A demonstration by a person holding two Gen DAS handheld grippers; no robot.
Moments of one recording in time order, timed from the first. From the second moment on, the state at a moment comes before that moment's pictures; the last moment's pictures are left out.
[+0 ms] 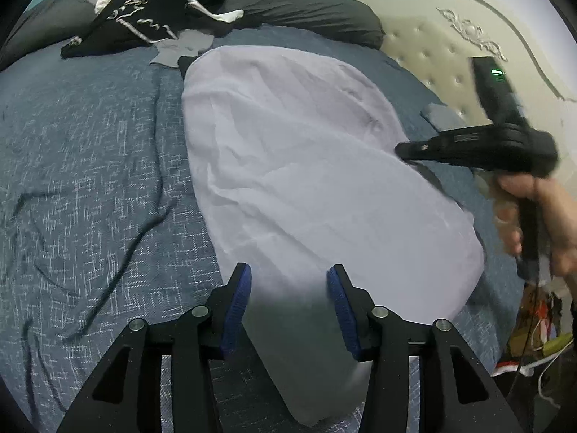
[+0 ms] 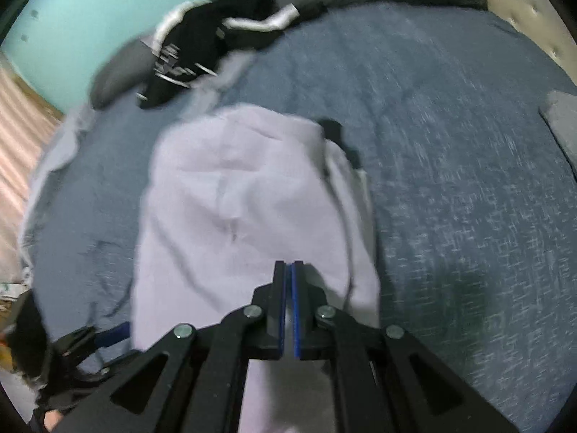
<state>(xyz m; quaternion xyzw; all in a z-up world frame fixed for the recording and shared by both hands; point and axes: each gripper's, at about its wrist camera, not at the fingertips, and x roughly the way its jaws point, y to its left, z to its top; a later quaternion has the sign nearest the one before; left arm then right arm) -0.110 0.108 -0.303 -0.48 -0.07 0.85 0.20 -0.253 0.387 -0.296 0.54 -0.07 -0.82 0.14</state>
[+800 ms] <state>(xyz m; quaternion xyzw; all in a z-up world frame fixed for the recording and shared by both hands) -0.111 0.104 -0.308 -0.49 -0.07 0.85 0.21 -0.304 0.327 -0.271 0.55 0.04 -0.82 0.17</state>
